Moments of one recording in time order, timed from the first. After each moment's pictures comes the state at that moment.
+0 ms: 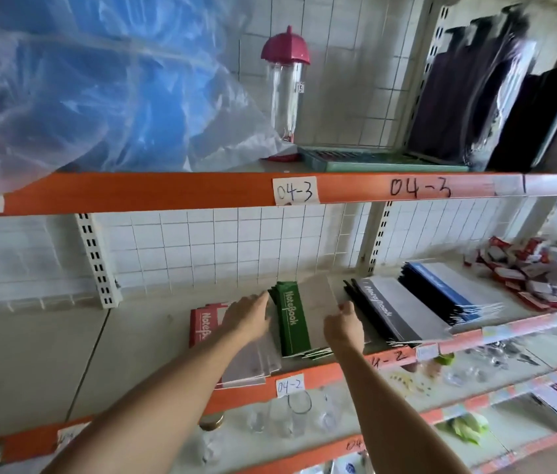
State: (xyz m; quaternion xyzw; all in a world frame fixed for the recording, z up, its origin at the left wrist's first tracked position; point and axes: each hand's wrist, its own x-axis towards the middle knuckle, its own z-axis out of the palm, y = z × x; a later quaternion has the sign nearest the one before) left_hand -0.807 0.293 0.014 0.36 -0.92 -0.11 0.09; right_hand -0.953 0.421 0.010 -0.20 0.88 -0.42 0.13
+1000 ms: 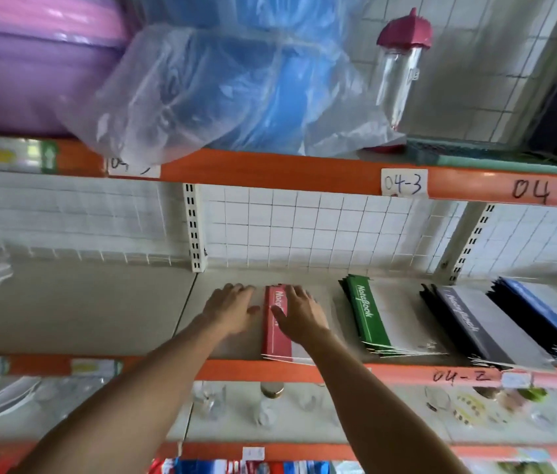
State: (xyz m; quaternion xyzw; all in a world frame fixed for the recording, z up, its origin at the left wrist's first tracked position) left_hand -0.654 0.250 -0.006 0.45 -0.89 -0.03 0.08; right_hand -0.814 0.329 -0.004 -0.62 0.76 -0.19 0.06
